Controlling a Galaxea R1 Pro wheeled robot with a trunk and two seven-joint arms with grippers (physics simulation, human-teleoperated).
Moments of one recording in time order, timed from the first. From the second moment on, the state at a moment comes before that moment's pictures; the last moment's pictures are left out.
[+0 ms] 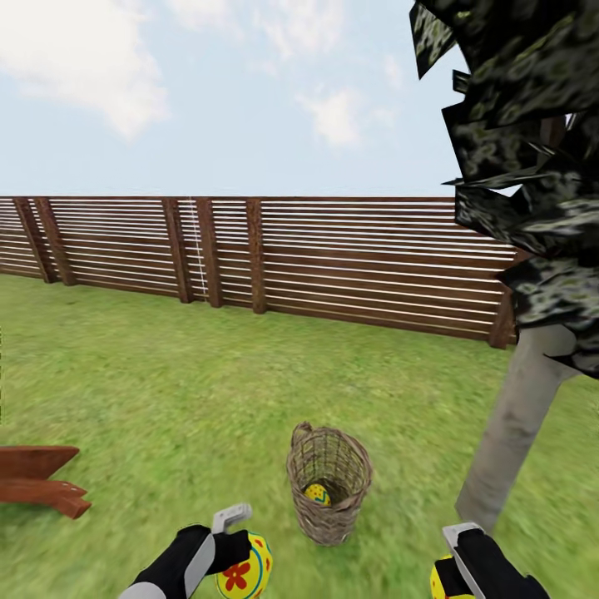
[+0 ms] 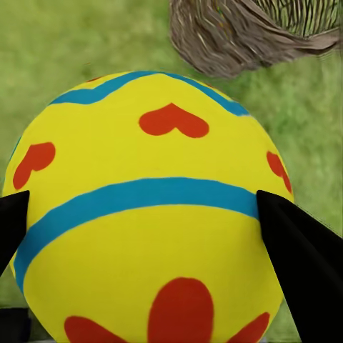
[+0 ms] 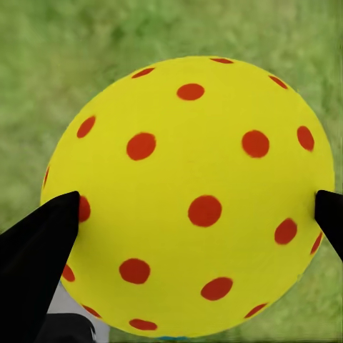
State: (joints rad) left arm -0.53 -0.12 0.20 -0.35 0.08 0.43 -0.06; right arm -0.38 -0.16 0.06 -0.68 0.06 0.75 0.02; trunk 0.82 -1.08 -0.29
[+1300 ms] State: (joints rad) left arm -0.53 -0.13 0.20 -0.33 0.08 0.38 -0.06; right arm -0.38 -0.16 0.06 -0.68 0.06 0.75 0.02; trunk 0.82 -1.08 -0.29
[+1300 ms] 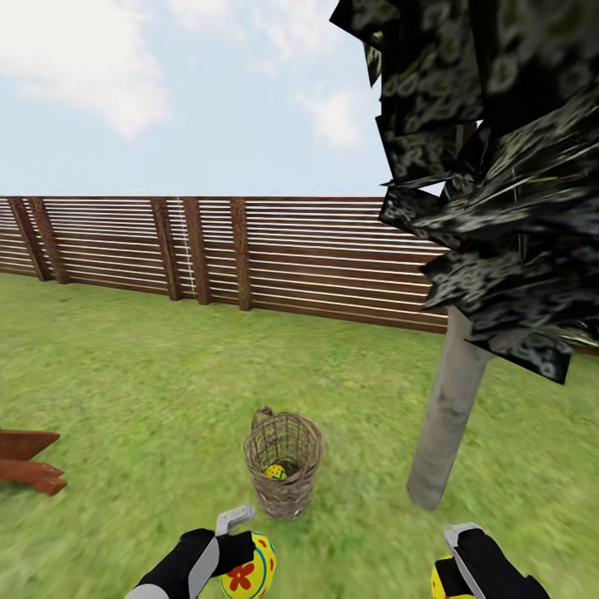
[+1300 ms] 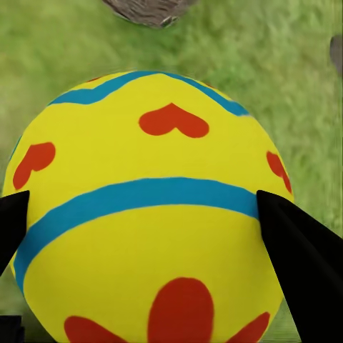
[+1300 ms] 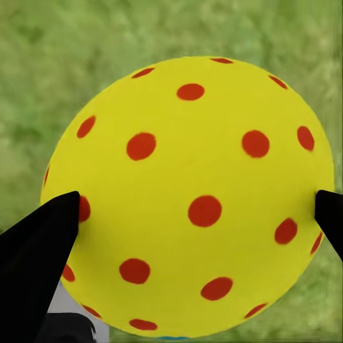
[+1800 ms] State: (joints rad) left arm -0.53 -0.14 0.20 -0.33 0.08 0.38 -0.06; right arm -0.38 -0.16 0.06 -0.68 0.06 0.76 0.02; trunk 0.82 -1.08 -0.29
